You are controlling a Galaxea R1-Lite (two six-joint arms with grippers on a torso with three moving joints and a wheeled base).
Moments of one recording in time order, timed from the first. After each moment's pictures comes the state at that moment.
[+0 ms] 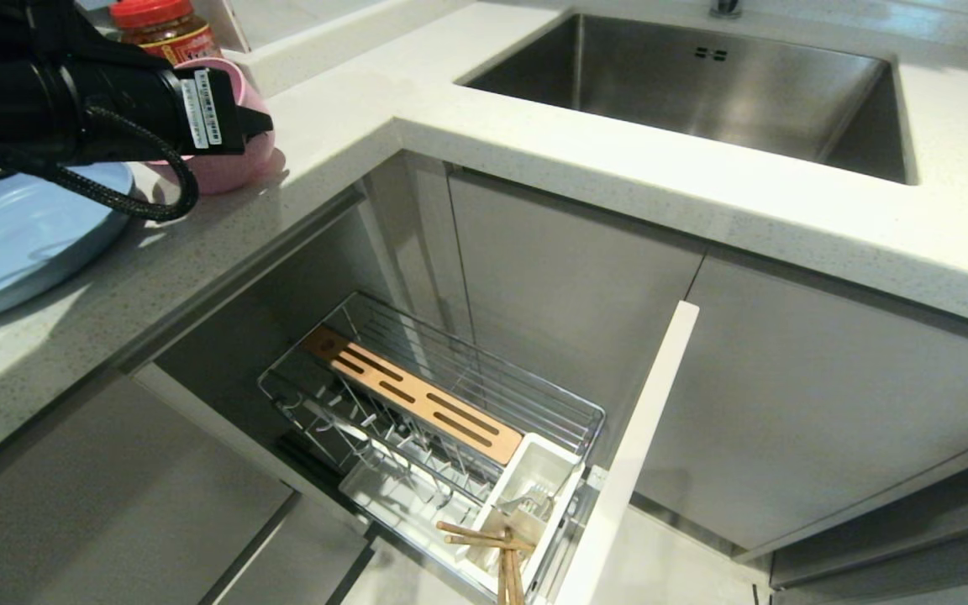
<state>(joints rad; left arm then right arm) -0.25 1.56 -1.64 0.24 -0.02 0.05 -0.01 0.00 0.00 -0.01 -0.05 0.10</state>
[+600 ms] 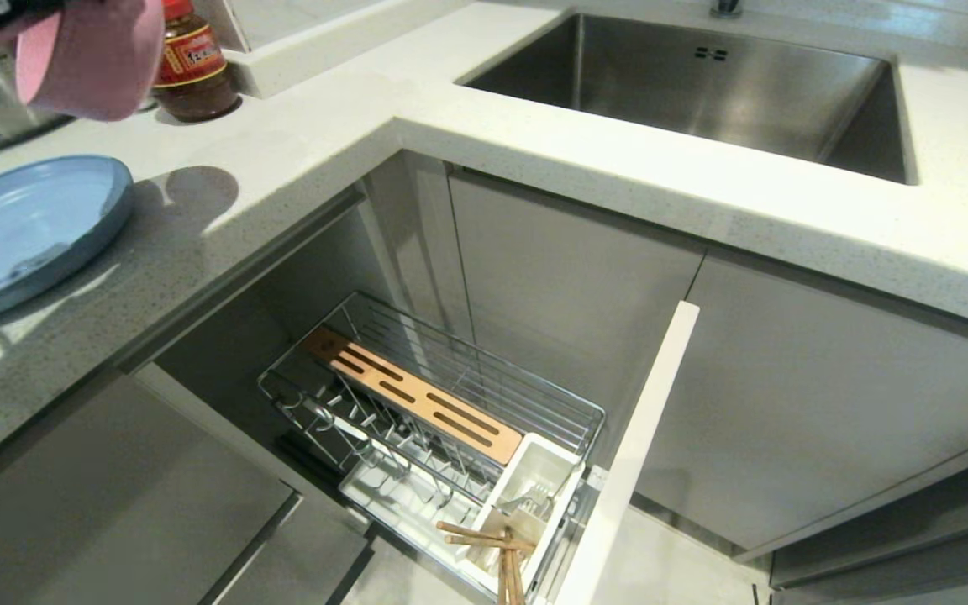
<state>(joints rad) -0.28 1.33 -1.57 0.10 -0.02 -0.06 -0.01 0.00 0.00 -0.01 -0.05 0.10</state>
